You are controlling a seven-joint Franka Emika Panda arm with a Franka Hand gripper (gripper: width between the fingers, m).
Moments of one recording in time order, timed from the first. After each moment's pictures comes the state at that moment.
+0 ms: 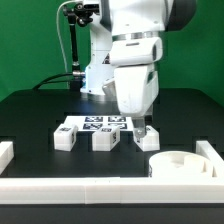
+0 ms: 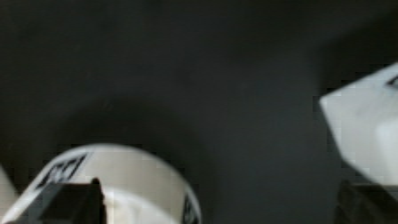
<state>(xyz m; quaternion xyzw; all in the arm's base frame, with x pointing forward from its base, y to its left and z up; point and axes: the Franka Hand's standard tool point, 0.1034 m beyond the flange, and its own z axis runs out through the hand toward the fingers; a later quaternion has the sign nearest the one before) 0.539 0.027 0.054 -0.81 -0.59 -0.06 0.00</state>
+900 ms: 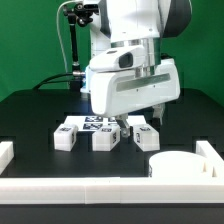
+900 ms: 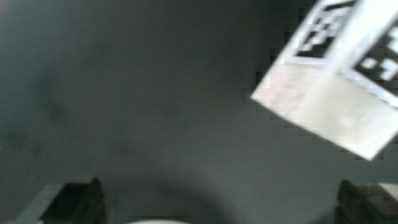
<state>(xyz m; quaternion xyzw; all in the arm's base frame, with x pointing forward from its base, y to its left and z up) 0.516 0.036 0.045 -0.94 -0.32 -0.07 0.02</state>
